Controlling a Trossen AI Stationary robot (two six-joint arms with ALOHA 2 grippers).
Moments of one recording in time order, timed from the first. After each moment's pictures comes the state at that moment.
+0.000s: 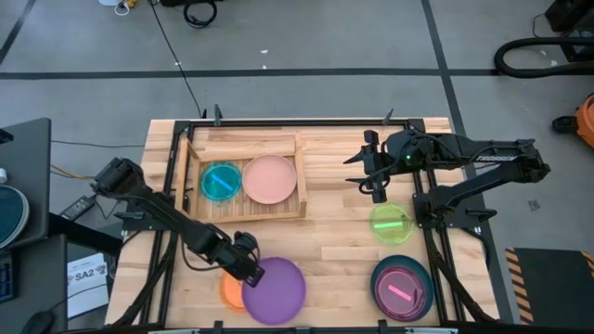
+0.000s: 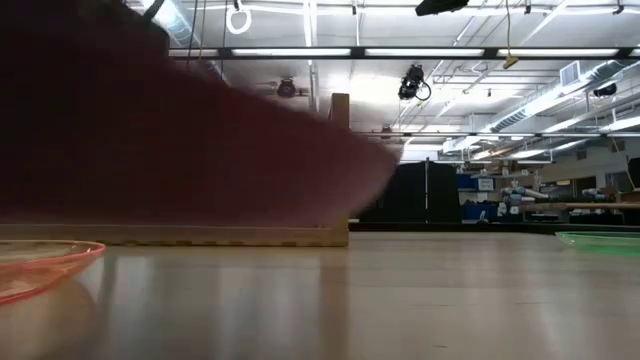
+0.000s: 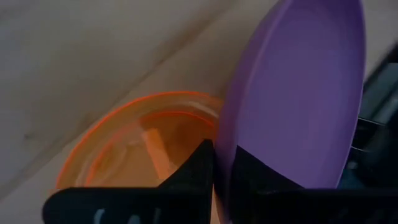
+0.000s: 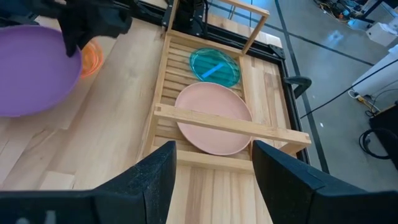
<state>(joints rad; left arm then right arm) -0.60 1.56 0.89 -0.31 -0.08 -1.53 0.02 1.06 1.16 -0.66 0.10 -0.29</state>
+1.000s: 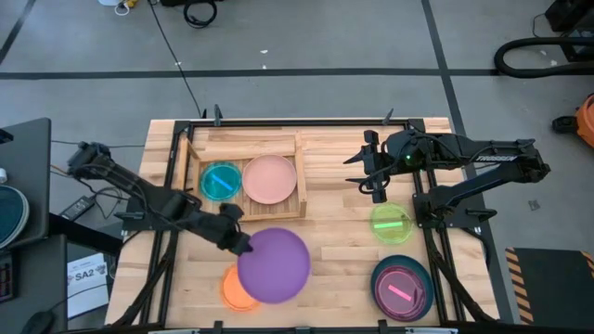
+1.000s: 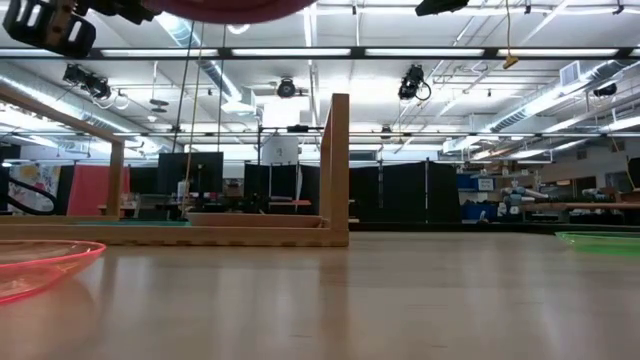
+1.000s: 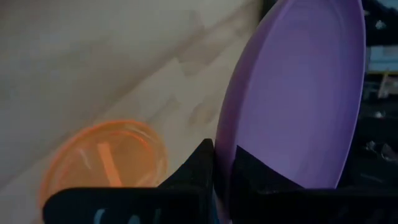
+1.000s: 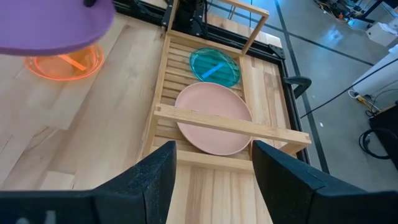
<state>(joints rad) -0.47 1.15 0.89 -0.44 -0.10 -1.53 0.02 1.06 1.16 -0.66 0.10 -0.29</state>
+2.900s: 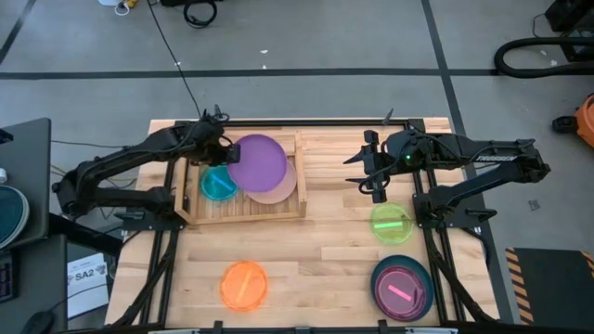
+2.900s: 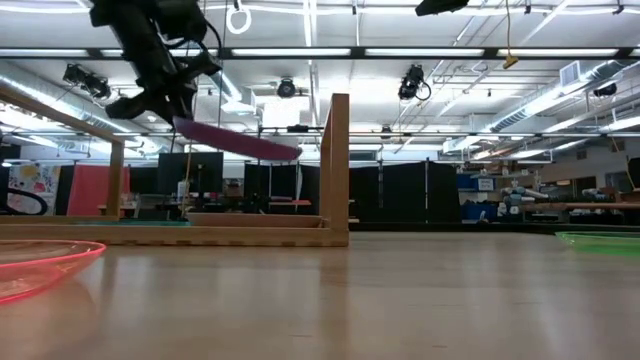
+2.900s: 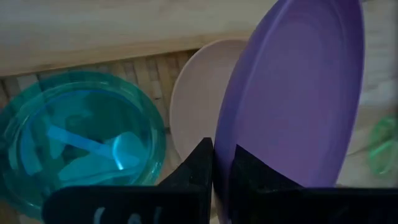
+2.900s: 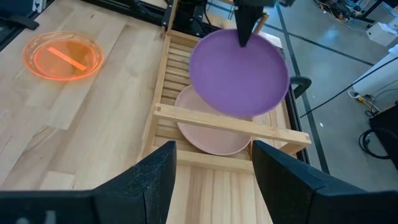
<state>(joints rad) 0.56 1.08 0.89 -0.80 0.04 -0.92 0.02 1.06 1.16 -0.66 0.10 -0.29</state>
